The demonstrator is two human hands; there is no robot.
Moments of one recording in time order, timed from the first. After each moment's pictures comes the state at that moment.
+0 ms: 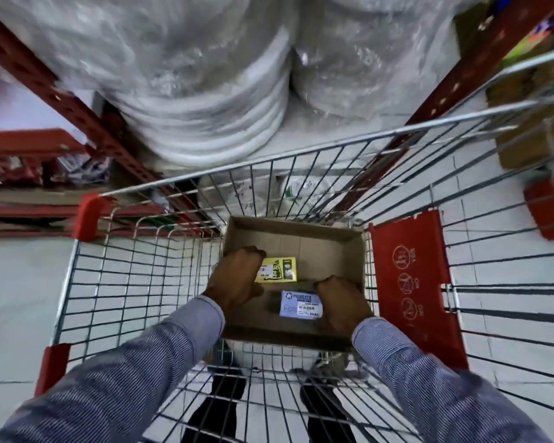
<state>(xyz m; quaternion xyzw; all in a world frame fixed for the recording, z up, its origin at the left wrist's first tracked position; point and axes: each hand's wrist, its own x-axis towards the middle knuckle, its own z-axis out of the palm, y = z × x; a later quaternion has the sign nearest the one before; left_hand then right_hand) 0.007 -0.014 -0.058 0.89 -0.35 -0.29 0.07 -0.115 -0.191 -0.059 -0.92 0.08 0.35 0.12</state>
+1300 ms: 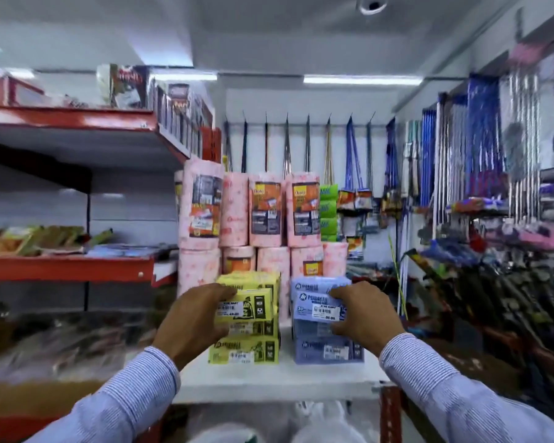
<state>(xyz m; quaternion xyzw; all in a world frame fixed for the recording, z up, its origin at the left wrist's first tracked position) 0.139 0.012 0.611 0.84 -0.37 0.33 0.22 0.019 -0.259 0.624 -0.93 0.08 -0.35 -0.06</state>
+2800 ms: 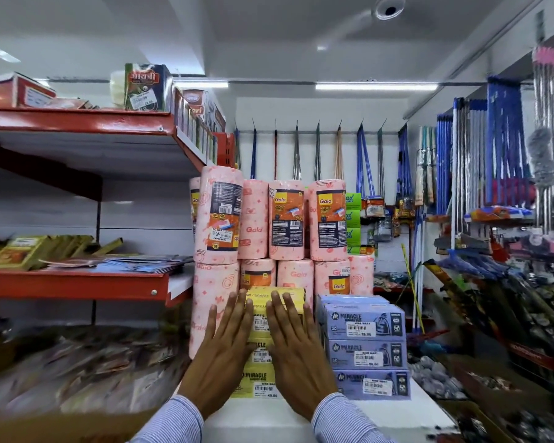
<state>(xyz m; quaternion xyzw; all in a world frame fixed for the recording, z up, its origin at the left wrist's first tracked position) 0.238 -0.011 0.548 0.80 -0.37 0.46 0.06 0.159 -0.169 0.550 -0.89 -0.05 -0.44 -0.07</state>
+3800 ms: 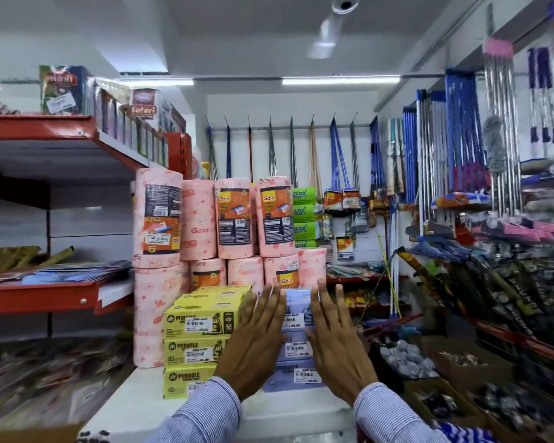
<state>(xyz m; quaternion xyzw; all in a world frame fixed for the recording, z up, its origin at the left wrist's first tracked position) 0.174 -0.161 0.565 0.78 -0.45 0.44 0.03 0.078 -0.323 0.551 -0.90 0.06 -0.43 -0.04</state>
